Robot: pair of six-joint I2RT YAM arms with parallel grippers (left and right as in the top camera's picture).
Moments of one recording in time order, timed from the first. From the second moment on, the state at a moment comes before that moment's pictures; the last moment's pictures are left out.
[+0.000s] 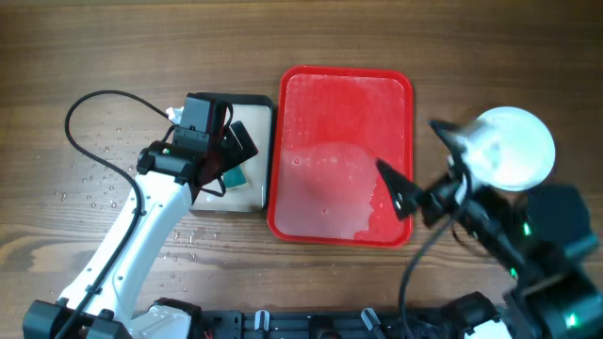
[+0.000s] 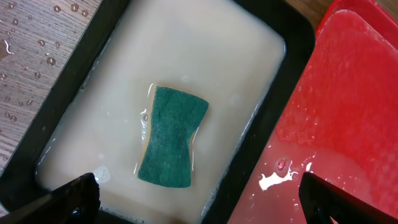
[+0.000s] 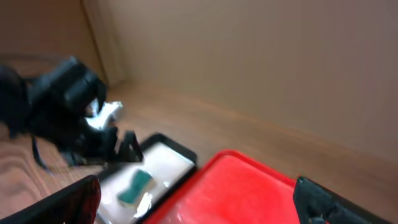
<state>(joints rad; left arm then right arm) -0.27 1.38 1.00 -0.73 -0.08 -0.73 0.36 0.64 0.91 -0.45 -0.27 0.01</state>
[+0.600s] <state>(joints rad) -0.27 1.38 1.01 -0.74 -0.08 -0.73 0.24 0.02 0.01 0.01 -0.21 -0.02</state>
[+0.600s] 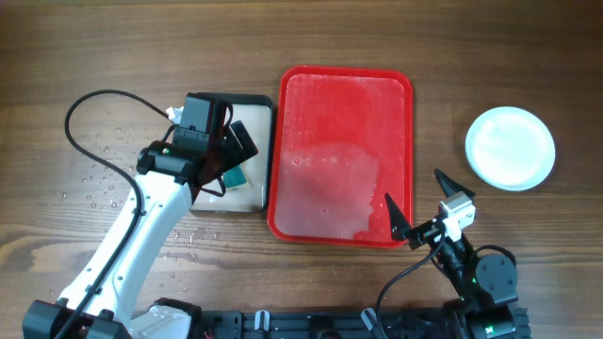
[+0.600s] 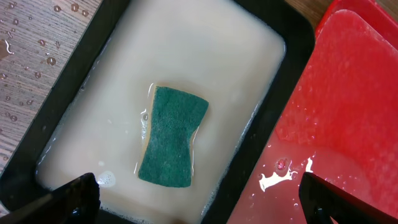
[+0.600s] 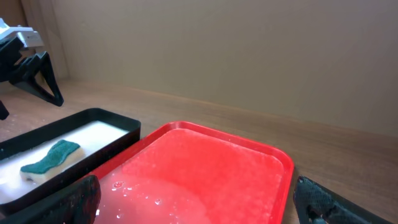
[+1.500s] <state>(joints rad) -0.07 0.30 0.33 -0.24 -0.07 -0.64 0.24 0.01 0.01 0.02 -0.21 -0.01</state>
